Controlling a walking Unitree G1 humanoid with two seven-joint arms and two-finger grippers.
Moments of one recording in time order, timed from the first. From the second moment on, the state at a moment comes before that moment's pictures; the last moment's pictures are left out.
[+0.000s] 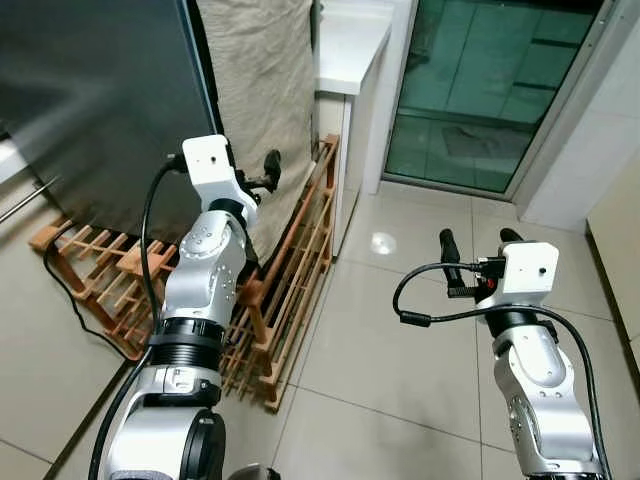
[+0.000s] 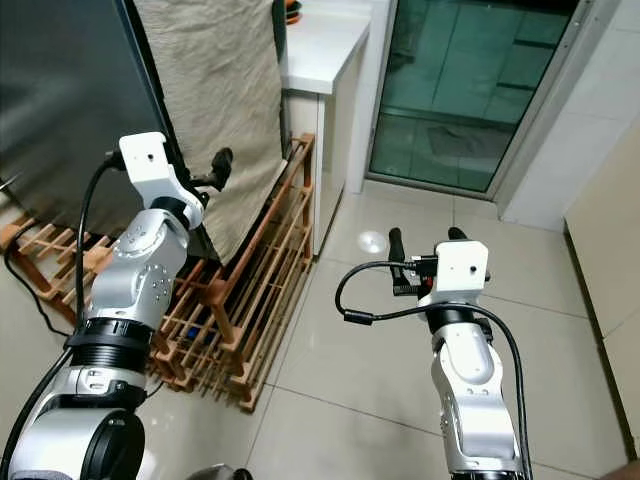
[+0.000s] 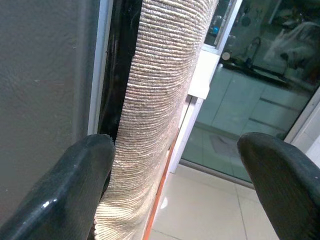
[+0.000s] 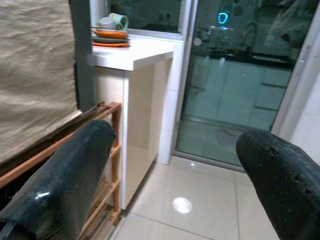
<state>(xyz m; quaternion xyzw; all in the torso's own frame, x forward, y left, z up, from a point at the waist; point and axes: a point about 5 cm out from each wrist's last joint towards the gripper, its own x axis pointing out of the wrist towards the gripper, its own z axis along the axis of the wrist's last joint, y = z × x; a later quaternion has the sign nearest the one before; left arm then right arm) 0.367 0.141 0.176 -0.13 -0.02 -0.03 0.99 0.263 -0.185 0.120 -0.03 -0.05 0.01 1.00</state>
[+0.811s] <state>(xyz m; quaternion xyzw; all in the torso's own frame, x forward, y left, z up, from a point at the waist) 0.358 0.147 0.185 -0.14 -0.06 -0.02 0.99 0.261 -0.183 0.115 -0.03 -0.04 0.01 1.00</state>
